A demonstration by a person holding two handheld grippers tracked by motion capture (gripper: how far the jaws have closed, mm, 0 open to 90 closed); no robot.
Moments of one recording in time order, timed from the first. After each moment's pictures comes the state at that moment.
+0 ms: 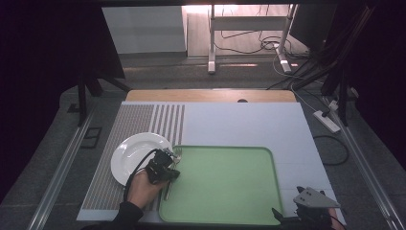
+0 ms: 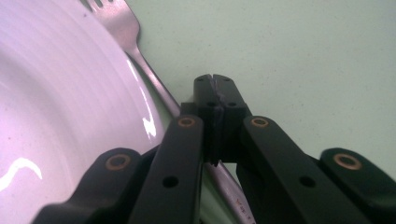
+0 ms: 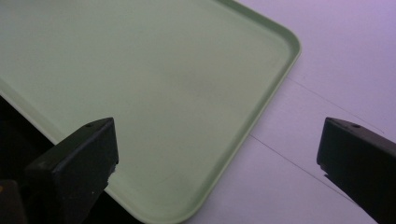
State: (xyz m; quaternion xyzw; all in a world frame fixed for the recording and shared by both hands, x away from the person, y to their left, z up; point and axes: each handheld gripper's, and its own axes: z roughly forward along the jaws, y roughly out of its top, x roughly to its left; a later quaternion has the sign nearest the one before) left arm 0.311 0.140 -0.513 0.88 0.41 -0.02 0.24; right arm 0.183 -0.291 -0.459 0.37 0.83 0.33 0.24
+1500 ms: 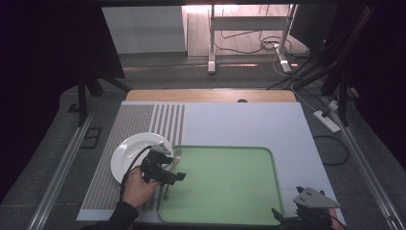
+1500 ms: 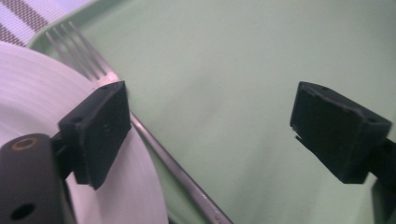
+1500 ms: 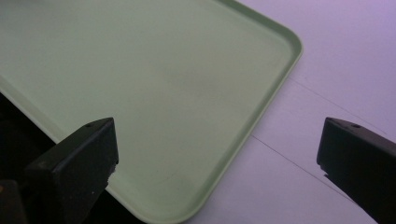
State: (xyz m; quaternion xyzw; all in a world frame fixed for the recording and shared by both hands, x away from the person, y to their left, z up) left arm 0.302 0.157 -0.492 0.86 0.36 0.00 0.36; right arm 0.182 -0.291 -0.459 0.37 0.83 0.33 0.24
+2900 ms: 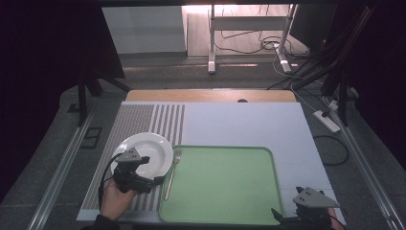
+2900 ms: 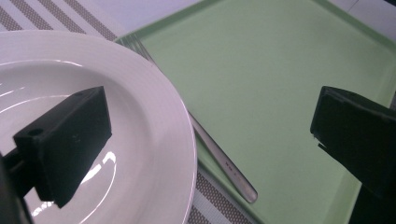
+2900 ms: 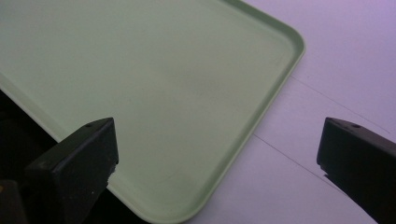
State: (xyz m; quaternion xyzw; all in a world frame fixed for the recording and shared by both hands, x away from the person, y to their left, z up) left arm 0.258 0.217 -0.480 0.81 0.38 0.06 0.43; right arm 0.183 -0.291 -0.459 0.37 0.84 0.33 0.24
